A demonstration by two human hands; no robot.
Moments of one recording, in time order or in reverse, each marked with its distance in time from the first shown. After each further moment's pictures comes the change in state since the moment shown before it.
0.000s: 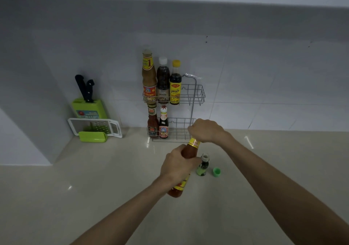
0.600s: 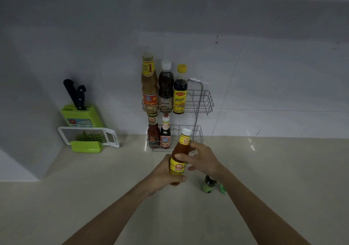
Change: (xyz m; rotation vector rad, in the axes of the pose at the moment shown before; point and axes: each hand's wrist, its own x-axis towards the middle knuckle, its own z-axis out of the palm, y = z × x) left_hand 0.089 -0.069 -0.043 -0.220 -0.393 -0.020; right_hand 0.040 0.017 0.079 0.868 0.004 -0.158
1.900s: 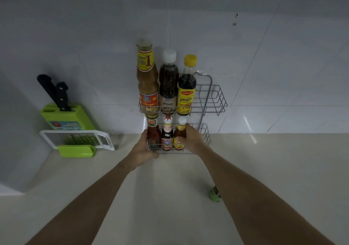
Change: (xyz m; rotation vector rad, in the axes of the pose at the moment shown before) left_hand 0.103 -0.033 -0.121 0.166 0.237 -0.107; right_hand 0.165 0.047 0.022 -0.427 0.148 0.146
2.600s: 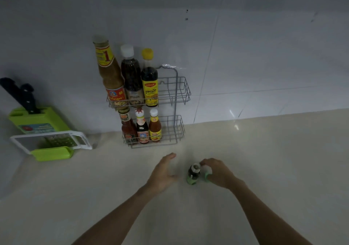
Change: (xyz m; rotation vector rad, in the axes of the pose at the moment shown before) left_hand -0.076 0.006 0.153 0.217 -0.169 0.178; right_hand -0.156 0.154 -0.063 -0.308 -0.223 0.025
